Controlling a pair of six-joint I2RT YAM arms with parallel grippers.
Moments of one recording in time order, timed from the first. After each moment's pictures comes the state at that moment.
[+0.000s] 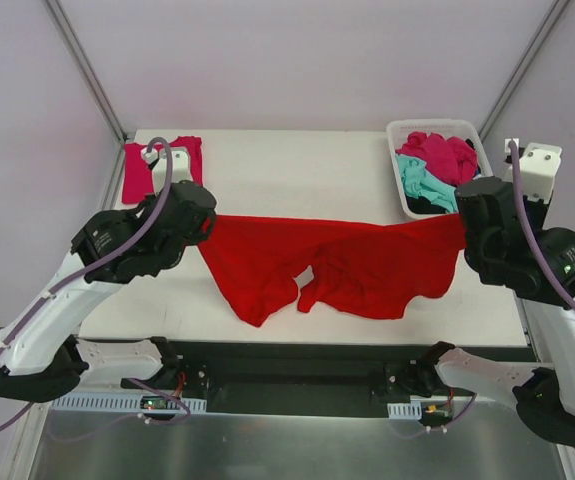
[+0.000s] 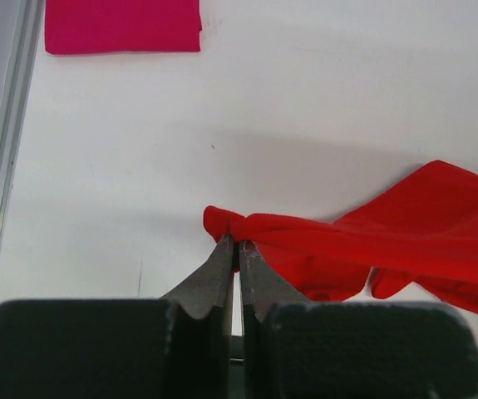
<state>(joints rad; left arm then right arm) -0.93 1.14 1.65 -1.37 -0.78 -0.69 0.66 1.06 1.74 -1.44 1.29 0.37</state>
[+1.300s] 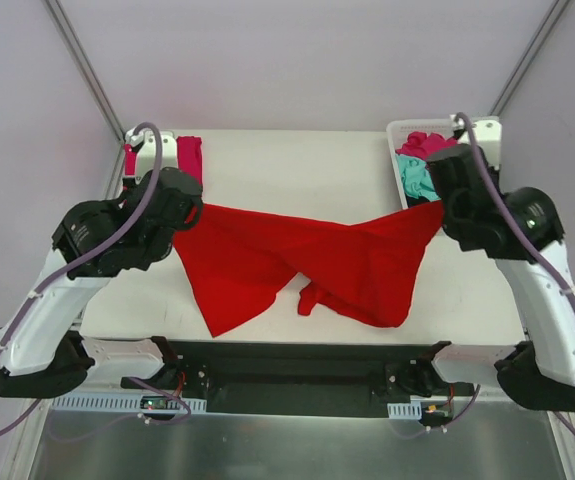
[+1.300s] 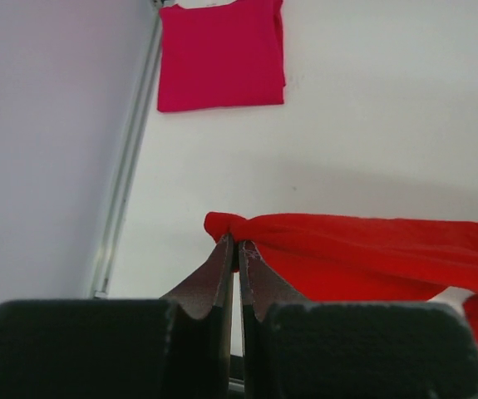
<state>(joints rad) -0.89 1.17 1.85 -1.47 -0.94 -0.51 0.62 1.19 1.89 -1.45 0.98 0.28</state>
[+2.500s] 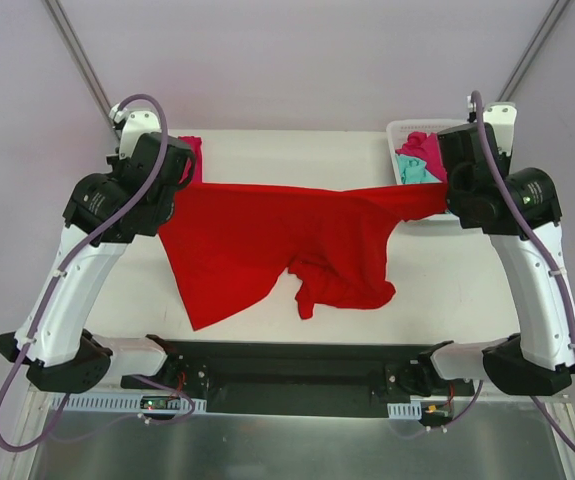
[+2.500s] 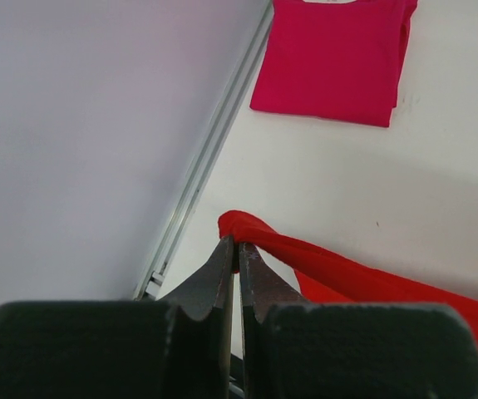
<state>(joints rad) -0.58 1.27 1.86 -1.42 -1.00 -0.38 0.47 1.32 1.96 -1.44 0.94 0.27</state>
